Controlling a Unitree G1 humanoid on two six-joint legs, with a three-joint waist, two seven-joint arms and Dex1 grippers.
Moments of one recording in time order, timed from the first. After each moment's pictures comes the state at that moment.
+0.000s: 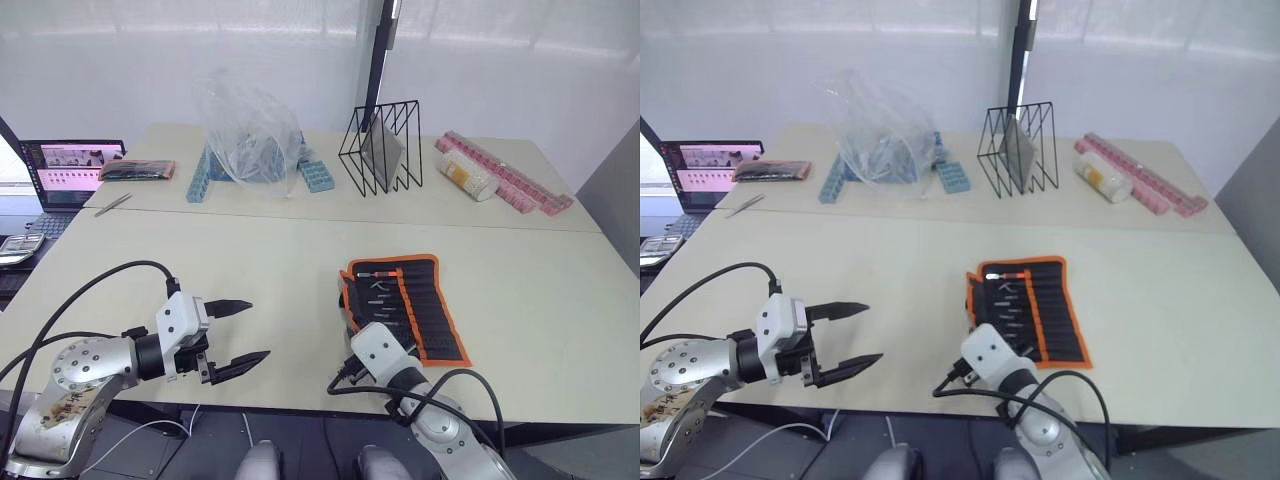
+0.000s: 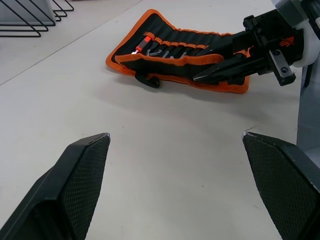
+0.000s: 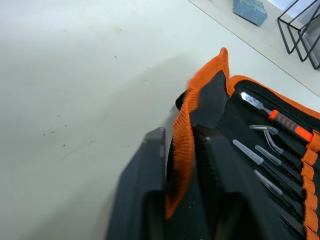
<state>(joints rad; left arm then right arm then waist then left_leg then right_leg) 0.09 0.75 0.20 -0.45 -0.47 0.29 -1.03 0.11 -0.31 0.49 -0.63 -0.27 0.51 0.12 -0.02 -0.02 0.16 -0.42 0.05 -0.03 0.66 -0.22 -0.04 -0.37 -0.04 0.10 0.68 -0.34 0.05</state>
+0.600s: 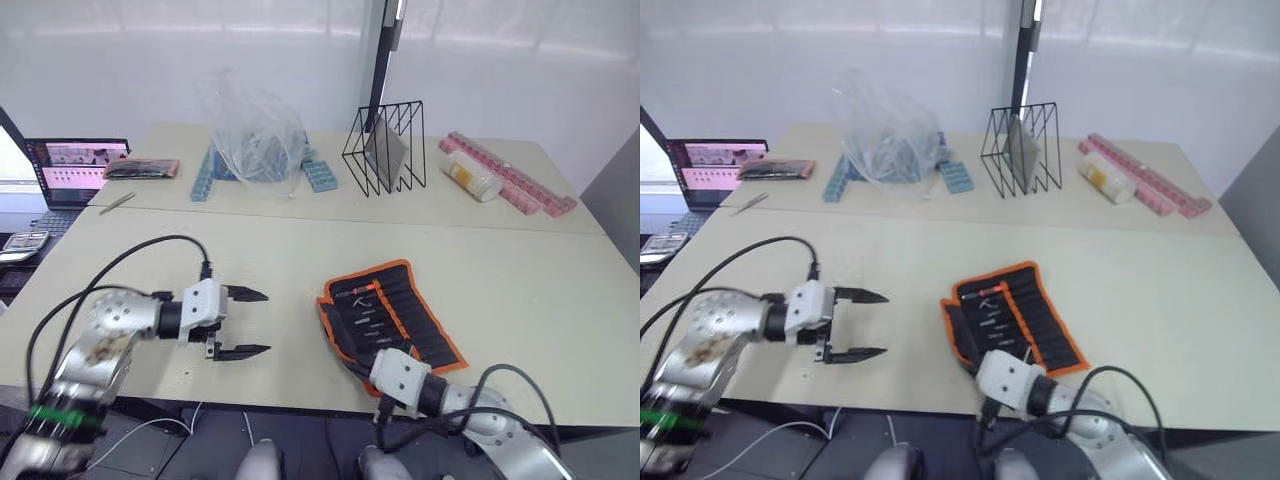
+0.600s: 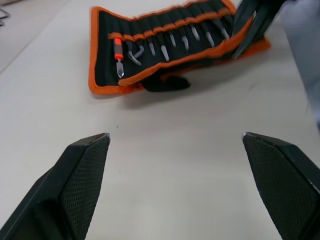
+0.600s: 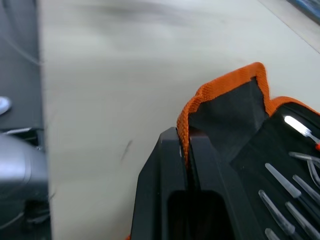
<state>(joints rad) -0.38 0.76 -0.08 0.13 -0.27 -0.16 -1.38 0.09 -0.63 0.34 -0.50 0.02 0.05 0.67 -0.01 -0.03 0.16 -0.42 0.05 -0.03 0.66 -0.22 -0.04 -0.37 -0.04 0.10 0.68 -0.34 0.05</state>
